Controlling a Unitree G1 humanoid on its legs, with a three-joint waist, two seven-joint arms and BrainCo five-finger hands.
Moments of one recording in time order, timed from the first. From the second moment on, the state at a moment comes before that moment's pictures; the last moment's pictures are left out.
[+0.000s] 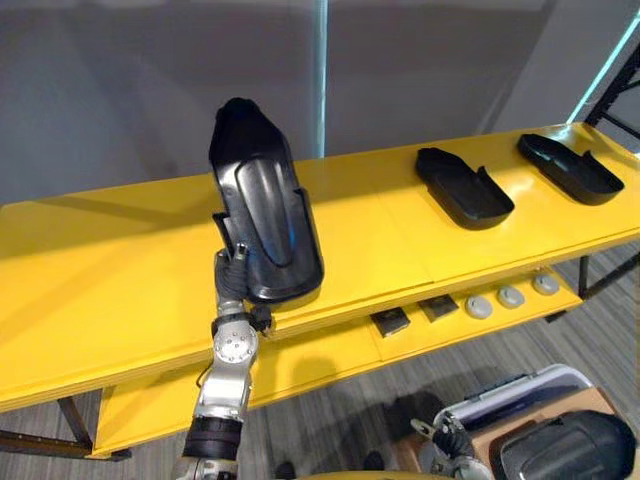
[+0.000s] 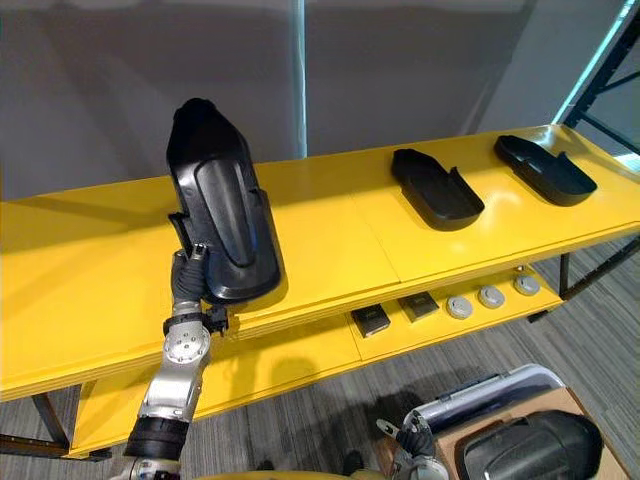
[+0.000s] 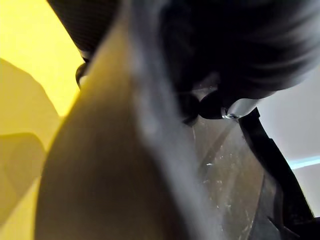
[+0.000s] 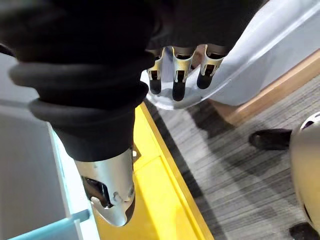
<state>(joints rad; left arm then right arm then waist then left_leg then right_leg) -0.18 0.07 0.06 0.18 0.19 0.00 0.44 0.18 0.00 -0.19 0.82 0.06 -0.10 -0.09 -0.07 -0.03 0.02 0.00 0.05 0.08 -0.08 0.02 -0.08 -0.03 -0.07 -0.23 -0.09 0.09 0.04</state>
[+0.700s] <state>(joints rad) -0.48 0.17 0.17 0.56 0.15 0.08 0.46 0.16 -0.01 -0.18 0.82 0.03 -0.08 -0.08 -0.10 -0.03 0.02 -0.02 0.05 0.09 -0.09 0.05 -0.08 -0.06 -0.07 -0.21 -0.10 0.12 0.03</state>
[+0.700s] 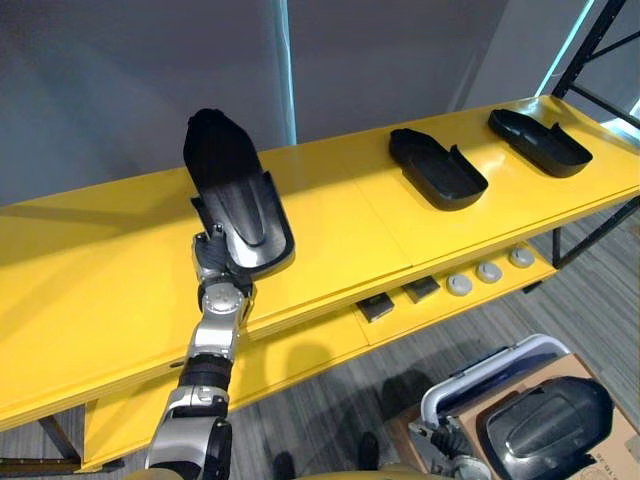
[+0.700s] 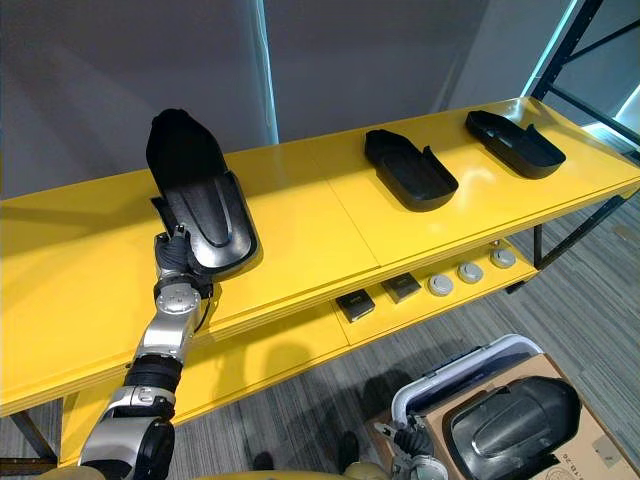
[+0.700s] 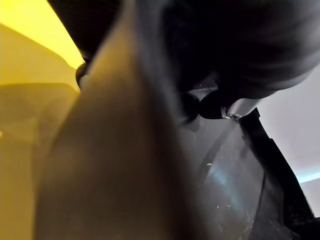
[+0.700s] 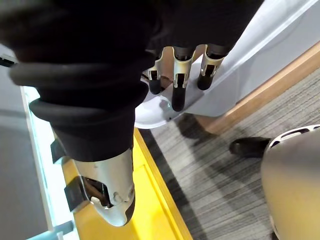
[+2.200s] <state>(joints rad) -0.36 0.06 -0.01 0.02 0.39 0.08 0.48 0.16 -0.01 -0.17 0.85 0.03 -0.08 -0.08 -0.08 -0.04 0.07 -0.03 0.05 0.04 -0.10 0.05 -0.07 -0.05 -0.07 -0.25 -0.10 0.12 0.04</state>
